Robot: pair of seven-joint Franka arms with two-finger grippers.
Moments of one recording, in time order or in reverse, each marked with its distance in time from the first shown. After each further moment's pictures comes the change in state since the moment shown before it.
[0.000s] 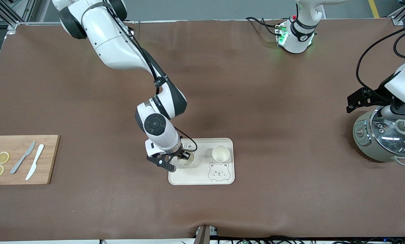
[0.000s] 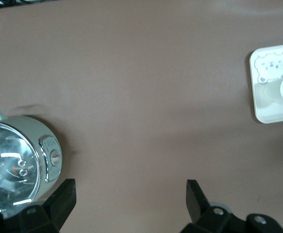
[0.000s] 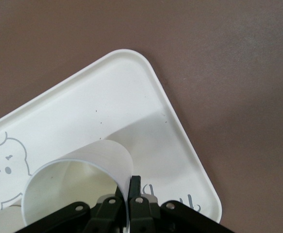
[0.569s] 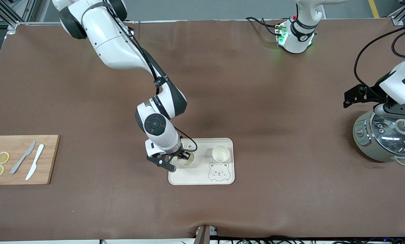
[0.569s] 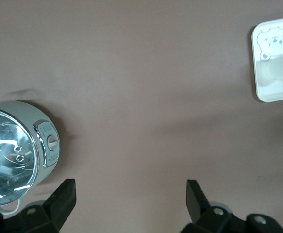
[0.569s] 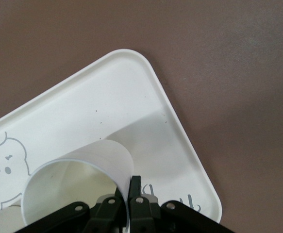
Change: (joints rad) left arm 0.001 0.001 -0.001 -0.001 0.005 -0.065 0.028; right arm 0.000 0.000 0.000 0.000 0.000 0.000 0.000
